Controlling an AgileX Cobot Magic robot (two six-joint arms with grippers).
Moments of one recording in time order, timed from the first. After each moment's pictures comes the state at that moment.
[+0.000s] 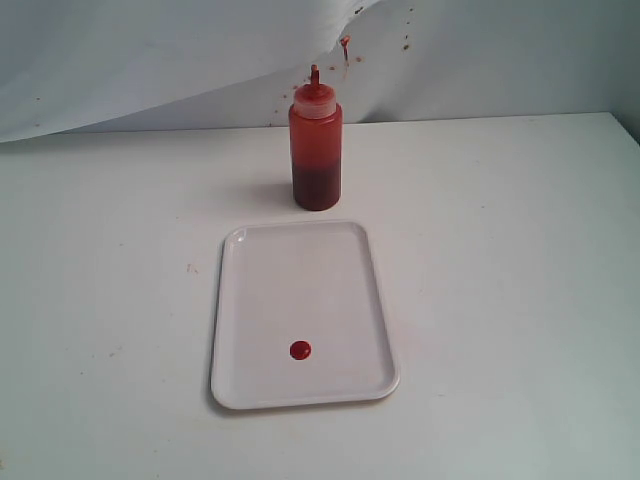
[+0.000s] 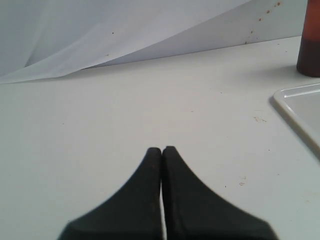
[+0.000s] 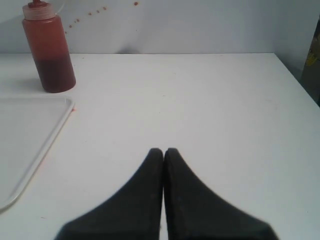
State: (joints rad) left arm 0.06 0.00 0.00 -0.10 0.36 0.22; right arm 0.09 0.01 0.00 0.05 0.34 -0.03
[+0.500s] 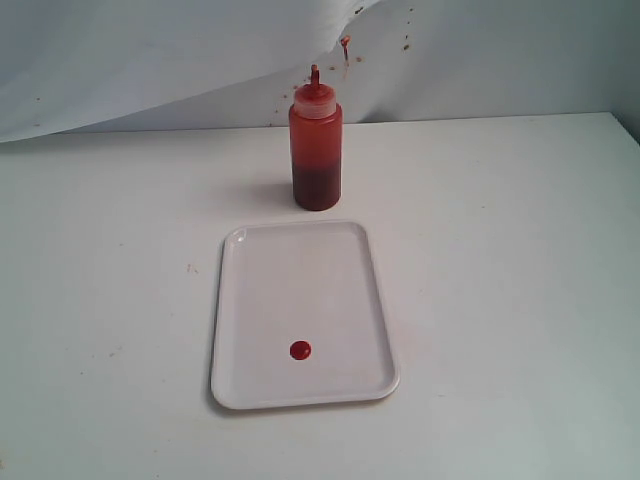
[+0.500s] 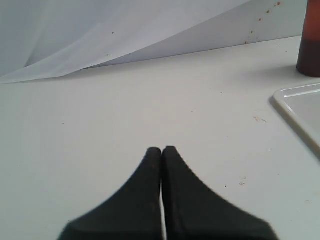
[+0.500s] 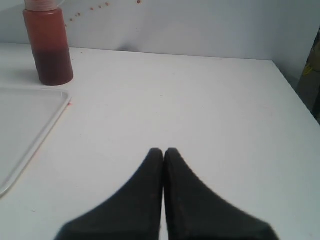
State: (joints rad) left arm 0.06 0.00 0.00 -0.10 0.36 0.22; right arm 0.09 0.01 0.00 0.05 0.34 -0.10
